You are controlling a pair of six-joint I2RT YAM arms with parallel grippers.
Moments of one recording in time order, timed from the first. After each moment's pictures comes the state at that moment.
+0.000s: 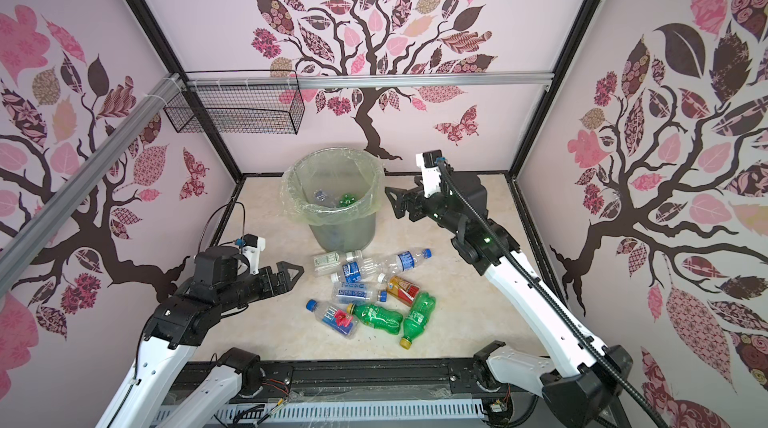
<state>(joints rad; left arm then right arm) -0.31 0.68 0.86 -0.94 0.23 -0.55 0.47 1.12 1.18 -0.23 -0.17 0.21</state>
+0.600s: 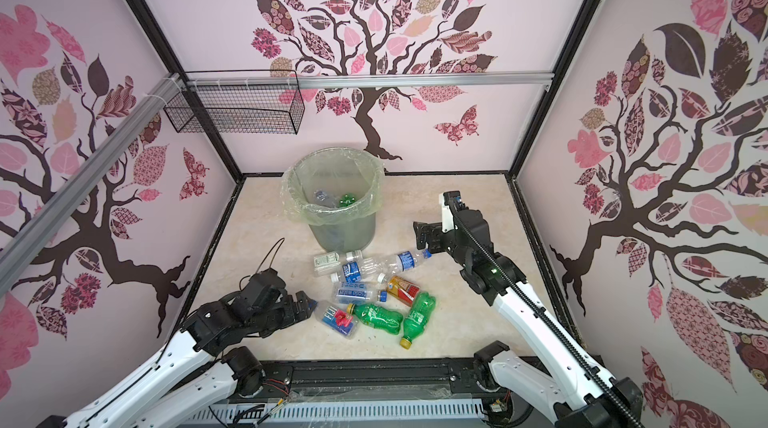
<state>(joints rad) -0.75 0.72 0.60 -0.95 -0.05 -1.02 0.42 0.95 0.89 -0.34 0.03 0.26</state>
